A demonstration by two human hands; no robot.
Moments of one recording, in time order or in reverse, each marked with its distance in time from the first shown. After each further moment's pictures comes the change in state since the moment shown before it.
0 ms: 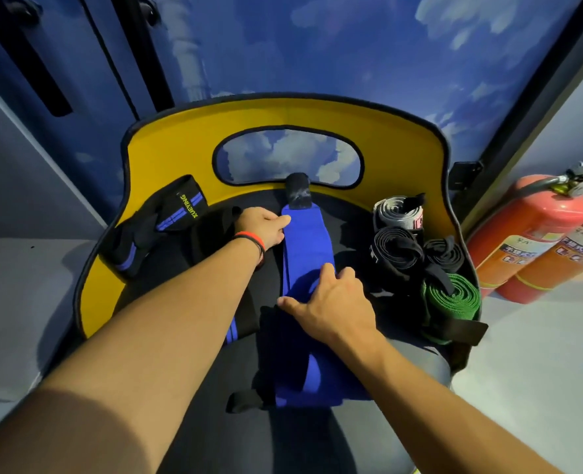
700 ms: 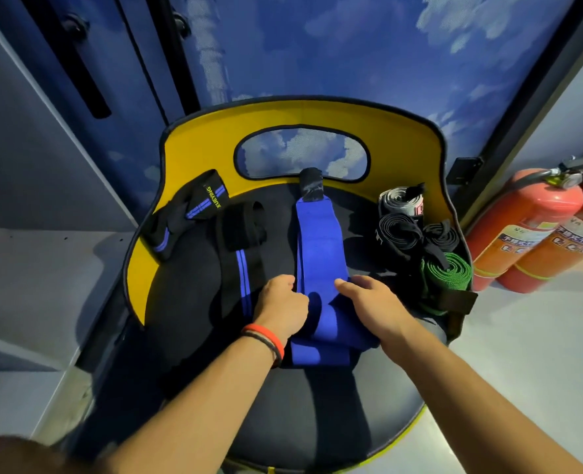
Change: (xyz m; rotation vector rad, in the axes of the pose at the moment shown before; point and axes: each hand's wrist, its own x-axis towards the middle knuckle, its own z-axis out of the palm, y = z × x) left_hand -0.182 -0.033 -0.019 0.105 -0.117 -0.143; right_hand -0.052 0.036 -0.017 0.810 -0.141 0.181
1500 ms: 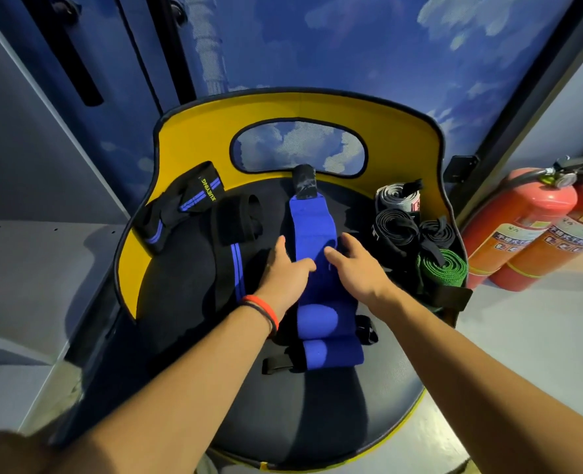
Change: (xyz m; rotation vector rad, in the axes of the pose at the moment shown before) left_hand 0.014 0.023 -0.001 -0.231 -0.110 0.044; right_hand 0.028 -0.027 0.002 -0.177 0.015 -0.263
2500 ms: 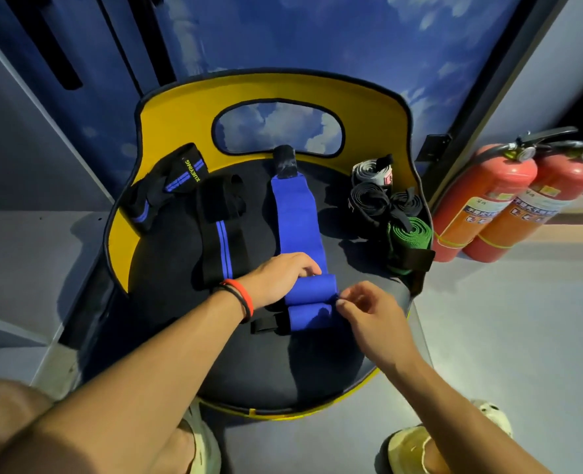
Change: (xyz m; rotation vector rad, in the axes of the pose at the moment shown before) left_hand -0.038 -0.014 -0.005 0.428 -0.401 0.191; right_hand -0.110 0.083 0.000 0.075 0.184 0.006
